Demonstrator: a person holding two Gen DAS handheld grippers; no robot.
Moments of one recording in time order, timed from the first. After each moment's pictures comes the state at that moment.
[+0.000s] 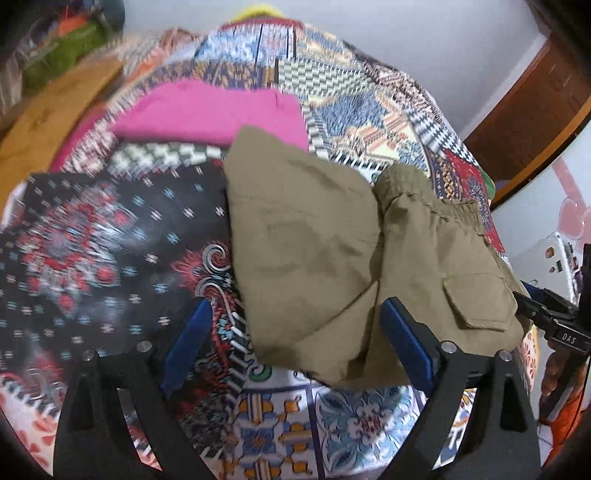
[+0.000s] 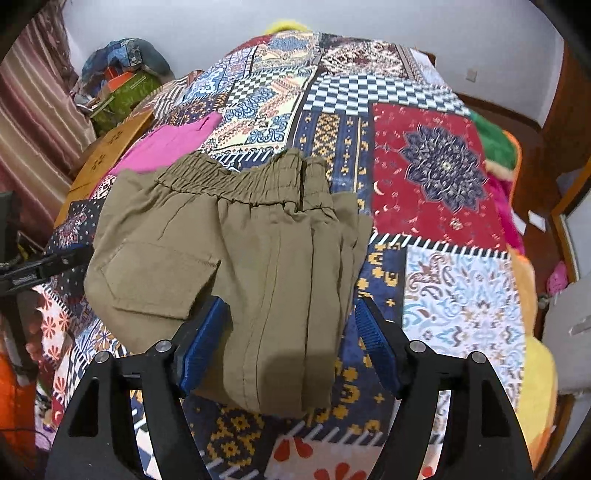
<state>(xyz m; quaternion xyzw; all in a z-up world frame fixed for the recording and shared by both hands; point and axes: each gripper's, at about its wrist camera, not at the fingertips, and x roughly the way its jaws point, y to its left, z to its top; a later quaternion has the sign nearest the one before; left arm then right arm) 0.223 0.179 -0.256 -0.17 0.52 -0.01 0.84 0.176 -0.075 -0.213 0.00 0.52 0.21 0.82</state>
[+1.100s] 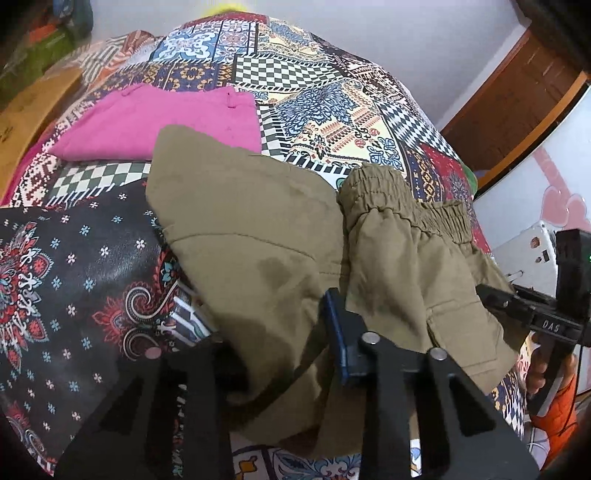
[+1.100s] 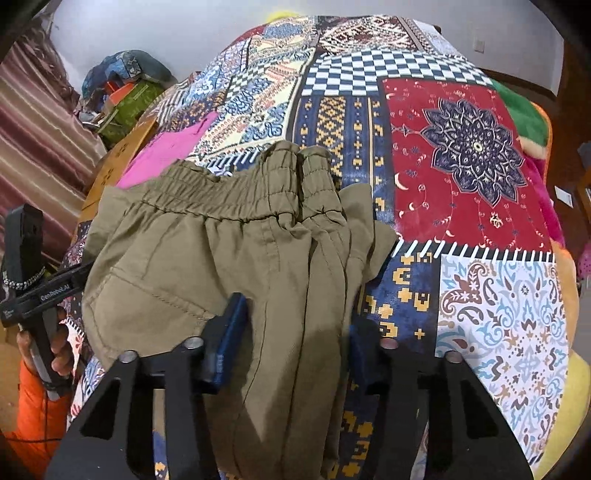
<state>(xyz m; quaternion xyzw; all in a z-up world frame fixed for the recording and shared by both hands) 0.258 0.153 -0.262 -0.15 0.51 -0.07 0.85 0.204 -0.068 -0.233 0.06 0.54 0.24 0.80</state>
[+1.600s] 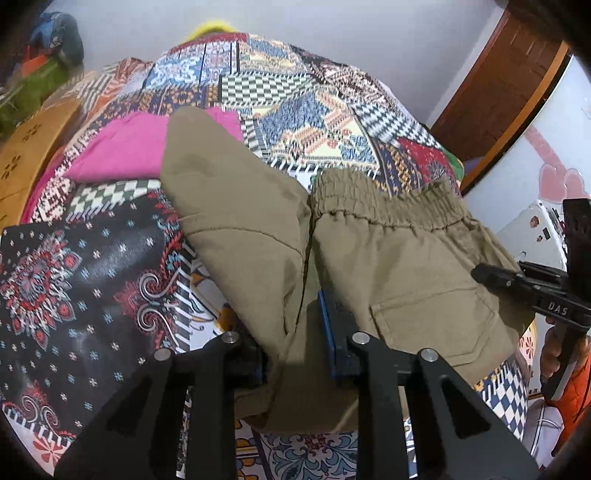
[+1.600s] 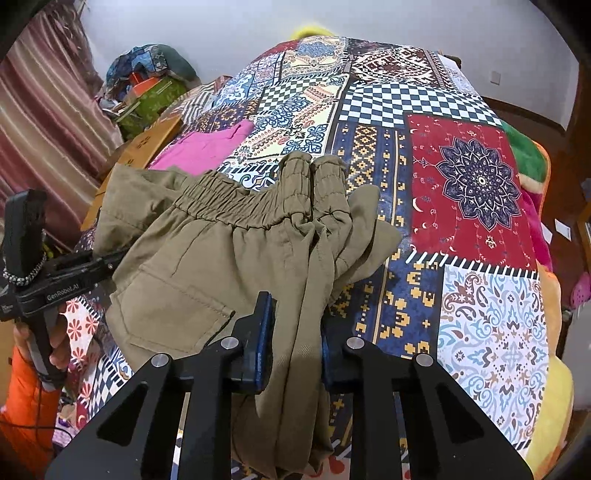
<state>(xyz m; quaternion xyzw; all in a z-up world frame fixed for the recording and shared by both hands) 0.230 0.136 -0.242 -0.12 0.50 -0.07 0.86 0.180 -0.060 -0.206 0.02 0.51 0.26 0.82</state>
